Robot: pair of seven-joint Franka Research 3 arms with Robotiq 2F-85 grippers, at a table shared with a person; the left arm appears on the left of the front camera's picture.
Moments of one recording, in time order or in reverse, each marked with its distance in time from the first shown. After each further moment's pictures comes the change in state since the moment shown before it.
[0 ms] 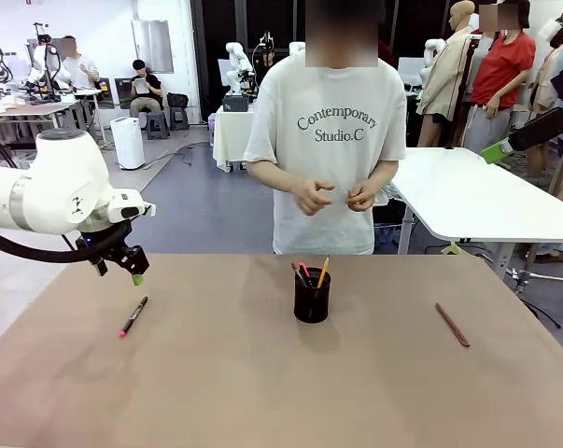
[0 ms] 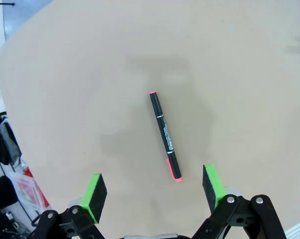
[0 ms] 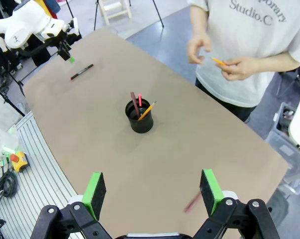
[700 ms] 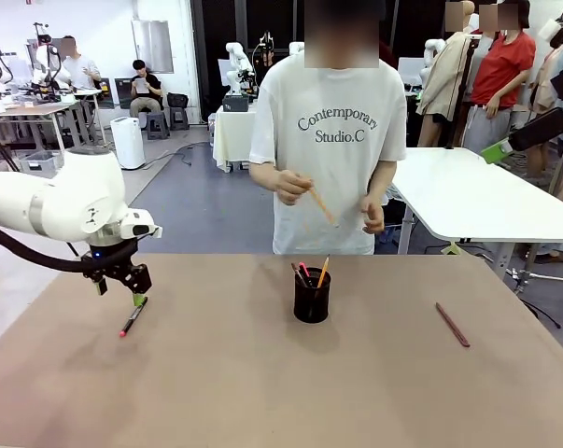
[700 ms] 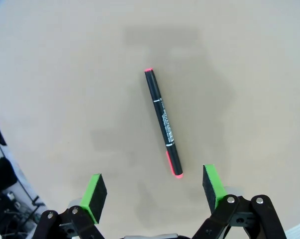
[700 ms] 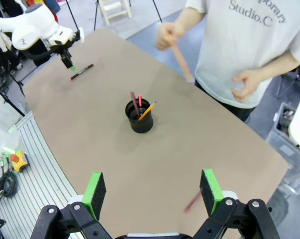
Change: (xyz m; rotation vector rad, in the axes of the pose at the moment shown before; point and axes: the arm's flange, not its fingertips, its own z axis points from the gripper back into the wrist) left arm 0.002 -0.009 -0.044 0.021 0.164 0.011; right arm 0.000 0.000 0.000 0.000 0.000 0.000
